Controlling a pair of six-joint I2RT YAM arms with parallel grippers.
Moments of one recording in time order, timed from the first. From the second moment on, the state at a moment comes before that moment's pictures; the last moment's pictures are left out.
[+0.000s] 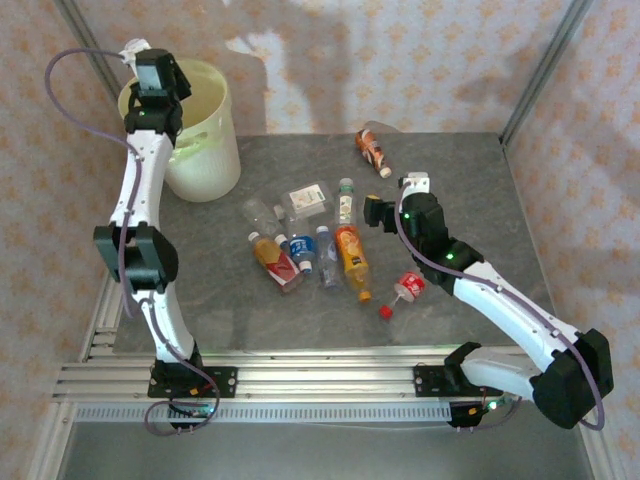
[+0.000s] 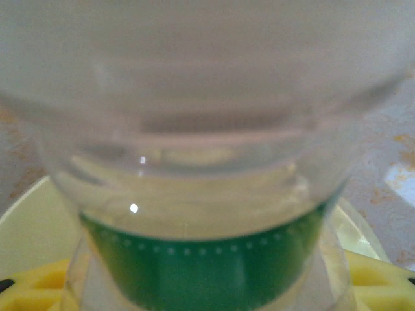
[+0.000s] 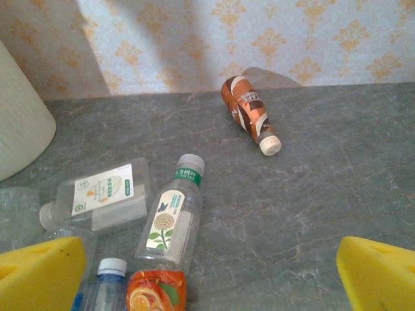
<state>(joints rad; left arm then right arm) 0.11 2.02 2.21 -0.52 -0.35 -0.35 0.57 1.10 0.86 -0.17 0.34 0.29</state>
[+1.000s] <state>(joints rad) 0.20 2.32 2.59 -0.83 0.23 -0.36 0.57 1.14 0.91 -0.24 0.27 0.30</state>
